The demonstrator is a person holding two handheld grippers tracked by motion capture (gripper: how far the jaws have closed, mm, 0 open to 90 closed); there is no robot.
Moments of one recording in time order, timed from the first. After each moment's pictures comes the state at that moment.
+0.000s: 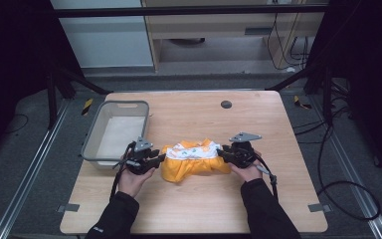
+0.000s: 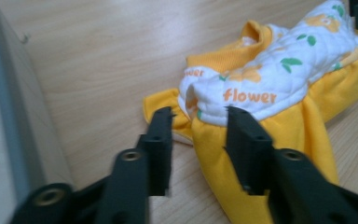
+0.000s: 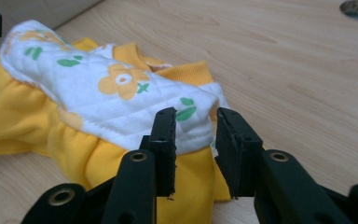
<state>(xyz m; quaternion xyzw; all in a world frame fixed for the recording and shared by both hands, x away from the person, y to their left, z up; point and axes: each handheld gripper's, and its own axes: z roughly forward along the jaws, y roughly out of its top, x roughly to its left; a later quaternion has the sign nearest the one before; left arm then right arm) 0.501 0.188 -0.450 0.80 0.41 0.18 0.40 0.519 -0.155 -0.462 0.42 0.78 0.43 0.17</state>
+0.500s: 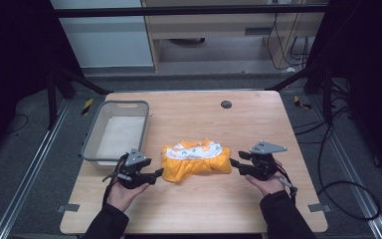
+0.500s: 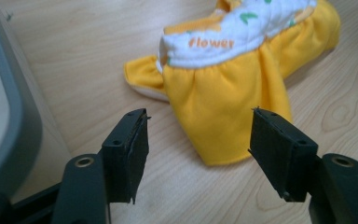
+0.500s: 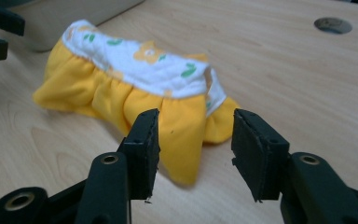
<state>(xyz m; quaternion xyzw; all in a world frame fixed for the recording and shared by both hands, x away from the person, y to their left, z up) 0.463 0.204 -0.456 0.81 0.39 0.17 0.40 0.469 -0.199 -0.448 0.39 0.78 0.45 0.17</state>
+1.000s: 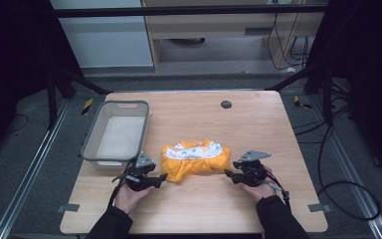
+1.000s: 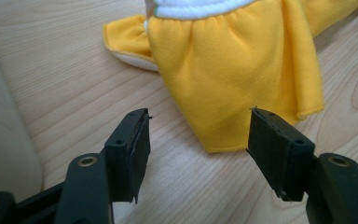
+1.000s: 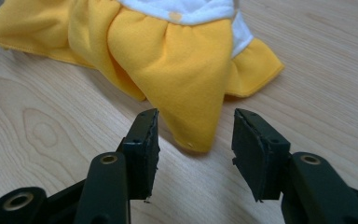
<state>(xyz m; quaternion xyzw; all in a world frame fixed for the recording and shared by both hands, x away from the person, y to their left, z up) 0.474 0.188 -0.485 0.83 0.39 0.15 0.37 0.479 -0.180 -0.491 0.39 0.82 0.39 0.15</state>
